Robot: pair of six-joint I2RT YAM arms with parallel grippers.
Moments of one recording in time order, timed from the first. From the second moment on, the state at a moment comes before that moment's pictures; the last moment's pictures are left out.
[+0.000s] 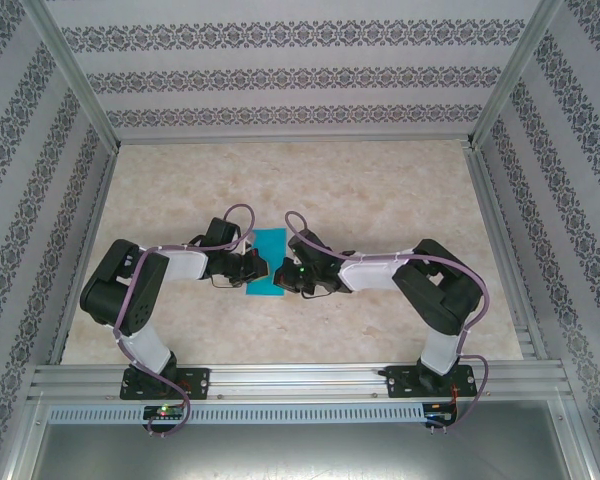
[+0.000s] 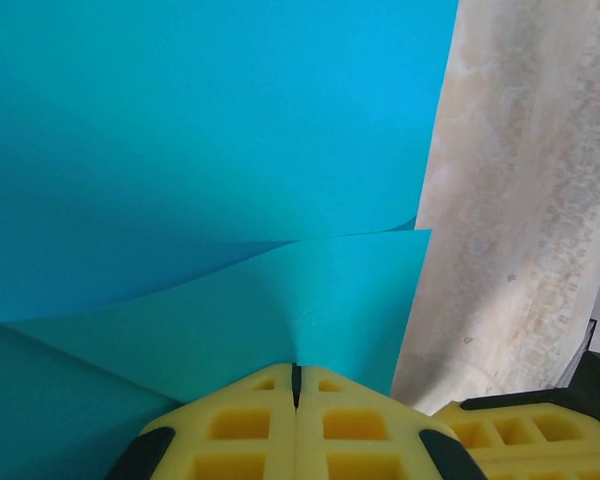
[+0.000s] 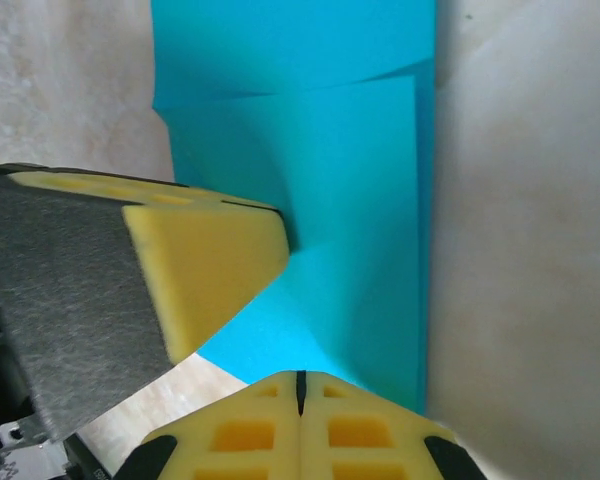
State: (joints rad) left arm -0.34 1.71 0.71 -0.02 0.62 -0.67; right arm 0.83 1.81 0.89 0.05 -0.33 1.10
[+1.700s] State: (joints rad) left arm -0.13 1.50 0.70 -0.10 0.60 -0.68; right arm 0.78 1.71 0.92 -0.10 -0.34 0.98
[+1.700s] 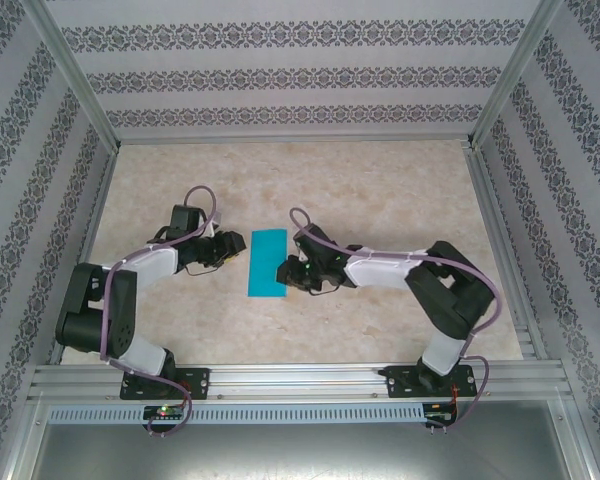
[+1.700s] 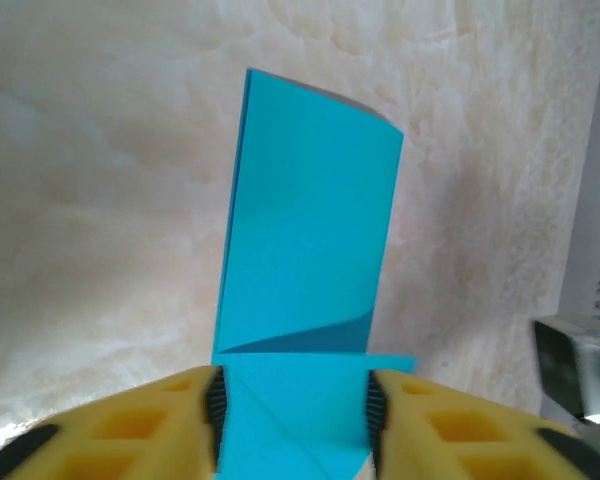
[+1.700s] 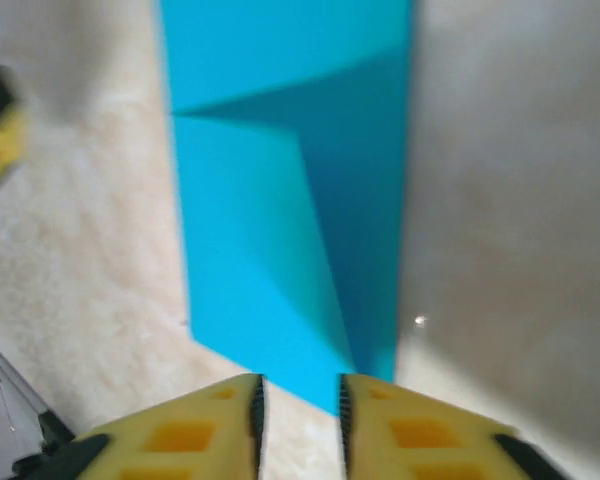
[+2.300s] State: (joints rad) left arm -0.14 1.45 0.61 -0.04 0.66 -0.80; right arm 0.68 1.80 1.04 -0.13 -0.44 0.69
